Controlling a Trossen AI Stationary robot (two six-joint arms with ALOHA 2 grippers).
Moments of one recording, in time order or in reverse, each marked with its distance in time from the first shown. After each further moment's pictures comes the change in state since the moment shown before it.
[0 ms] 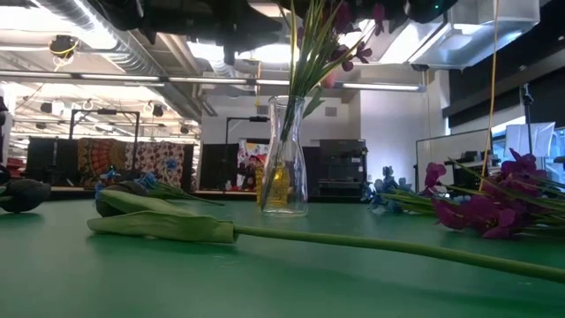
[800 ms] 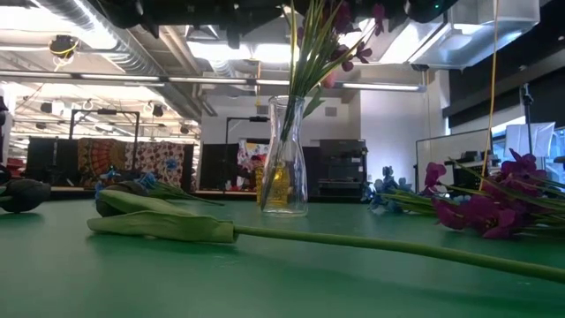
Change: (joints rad) left arm -0.027 -0.002 0.000 0.133 0.009 0.000; right arm 0.001 0.000 0.000 0.031 -0.001 0.022
